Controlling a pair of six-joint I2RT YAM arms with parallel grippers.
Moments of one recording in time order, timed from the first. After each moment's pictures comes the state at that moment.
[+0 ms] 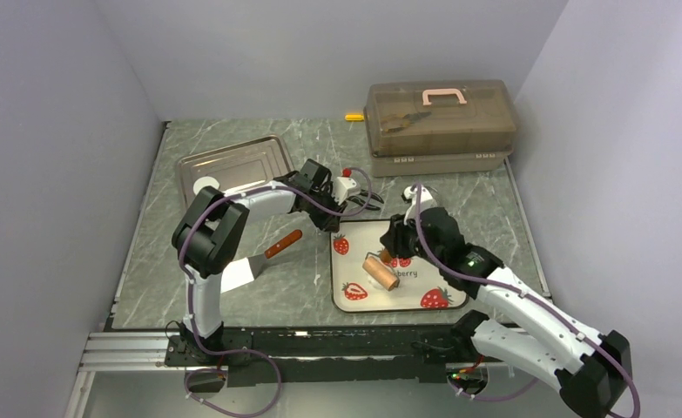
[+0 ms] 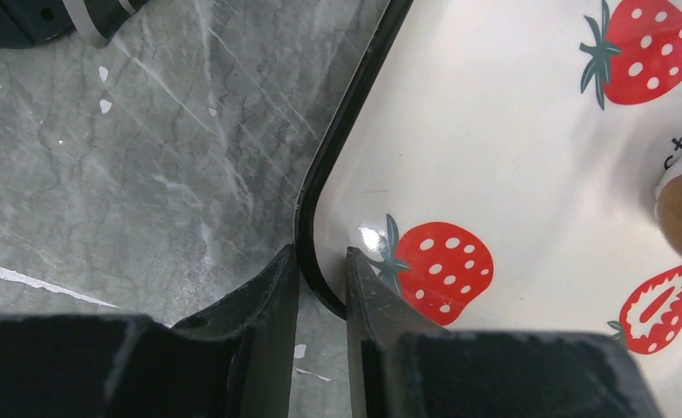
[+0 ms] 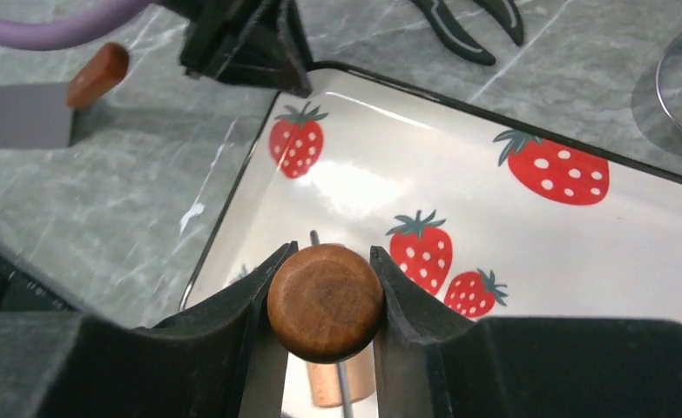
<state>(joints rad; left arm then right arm) -0.60 1.98 1.29 -0.30 0.45 0.27 0.68 0.86 0.67 -0.35 0.05 0.33</state>
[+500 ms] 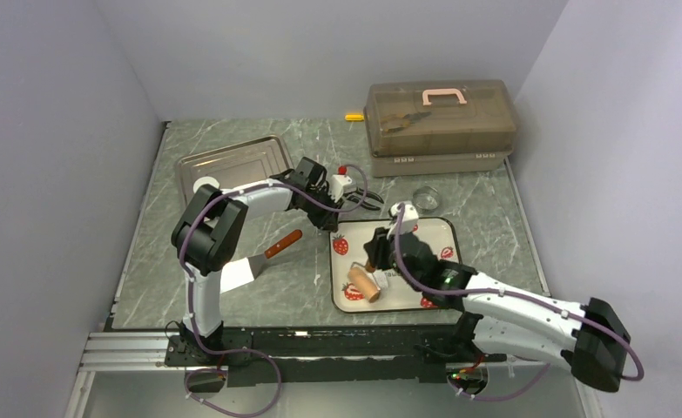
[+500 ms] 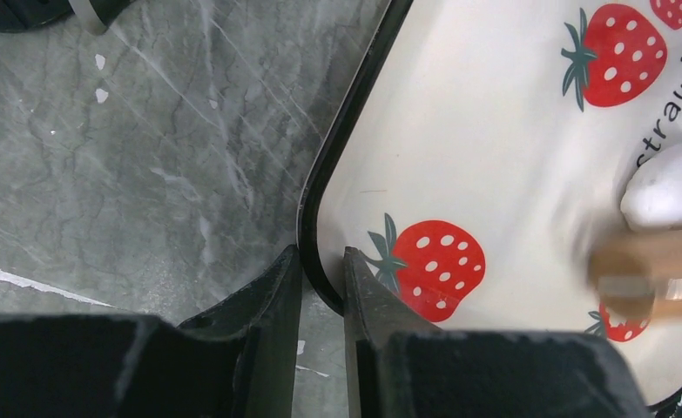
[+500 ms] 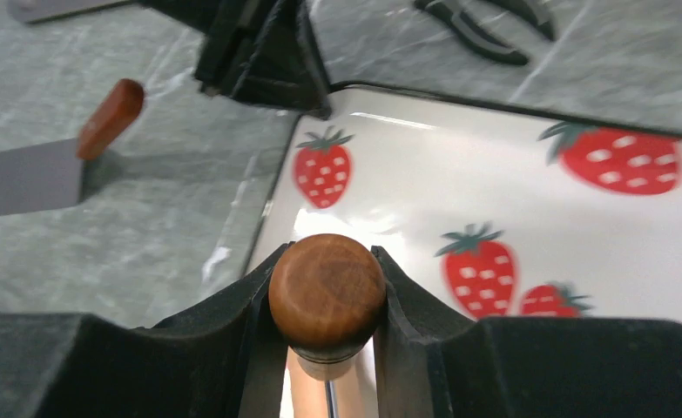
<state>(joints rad) -0.56 1.99 1.29 -0.31 0.52 0.26 0.91 0.92 0.52 -0.06 0.40 0.46</state>
